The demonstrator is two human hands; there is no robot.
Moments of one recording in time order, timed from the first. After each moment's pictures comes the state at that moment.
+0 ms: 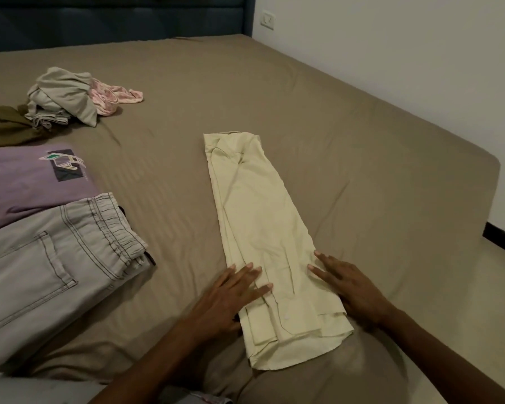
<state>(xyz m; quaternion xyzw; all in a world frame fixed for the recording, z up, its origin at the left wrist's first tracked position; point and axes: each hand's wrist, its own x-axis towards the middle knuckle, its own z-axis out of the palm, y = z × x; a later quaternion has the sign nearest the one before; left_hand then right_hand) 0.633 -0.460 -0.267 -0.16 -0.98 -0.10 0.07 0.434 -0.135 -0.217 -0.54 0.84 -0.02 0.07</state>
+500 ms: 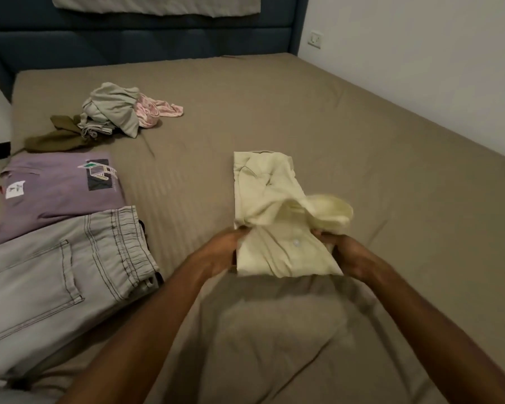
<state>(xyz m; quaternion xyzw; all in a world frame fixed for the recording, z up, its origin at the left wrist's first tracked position) 0.511 -0.538 -0.177 0.25 -0.57 -0.79 -0.02 0.325 -0.291 -0.164 -0.14 0.62 -0.59 0.49</state>
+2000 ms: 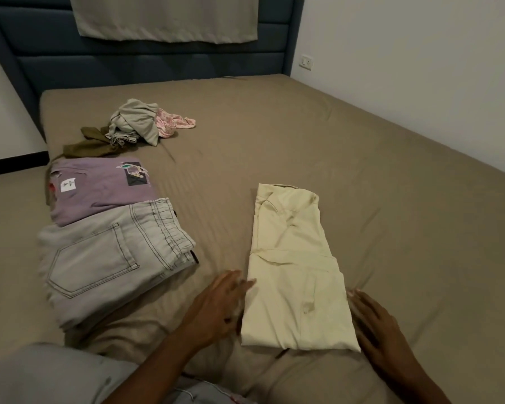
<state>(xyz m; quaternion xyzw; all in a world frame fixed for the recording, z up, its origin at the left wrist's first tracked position) 0.708 -0.510 -0.259 0.02 -0.98 -0.18 0.12 0.519 -0.121 -0.230 -0.40 0.88 -0.26 0.01</state>
